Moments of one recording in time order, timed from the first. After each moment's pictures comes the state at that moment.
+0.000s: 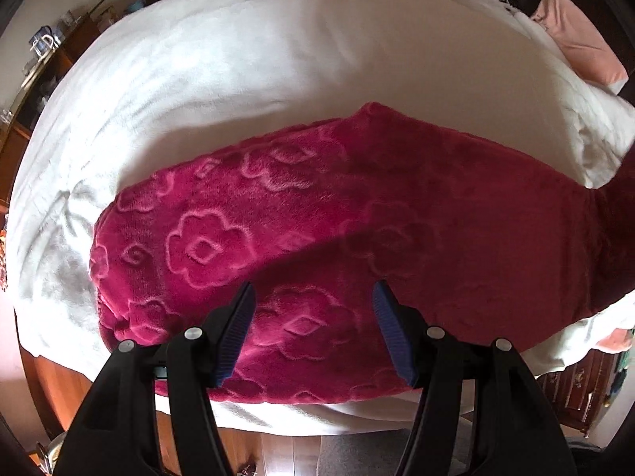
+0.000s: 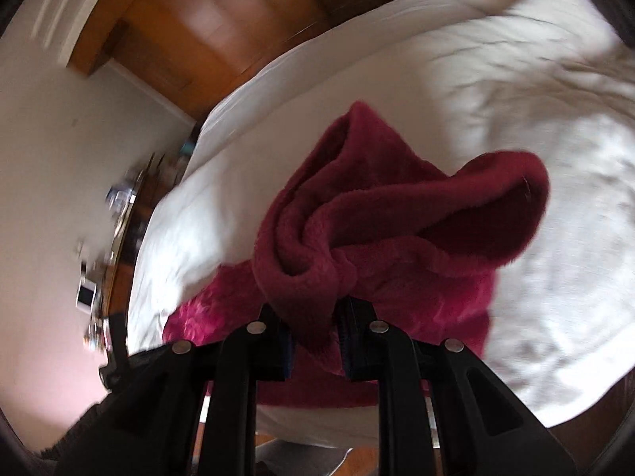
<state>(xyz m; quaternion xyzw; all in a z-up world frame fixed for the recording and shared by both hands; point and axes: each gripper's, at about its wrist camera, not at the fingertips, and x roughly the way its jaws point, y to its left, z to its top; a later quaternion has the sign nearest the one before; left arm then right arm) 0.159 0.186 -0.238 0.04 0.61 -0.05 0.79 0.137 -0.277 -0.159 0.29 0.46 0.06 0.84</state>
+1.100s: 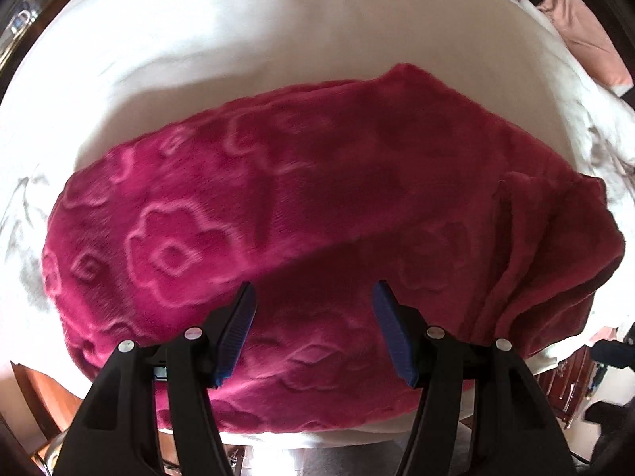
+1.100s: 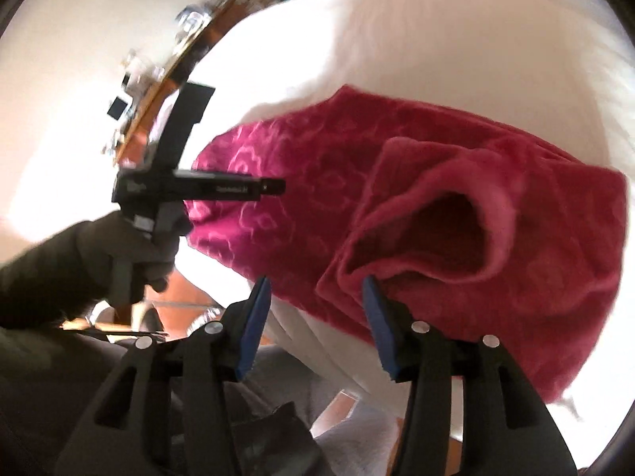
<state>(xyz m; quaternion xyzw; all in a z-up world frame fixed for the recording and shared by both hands) 0.198 0.208 -0.292 0.01 0.66 -0.08 0.74 0.143 -0.076 -0.223 0.12 0.59 0.25 0.76</state>
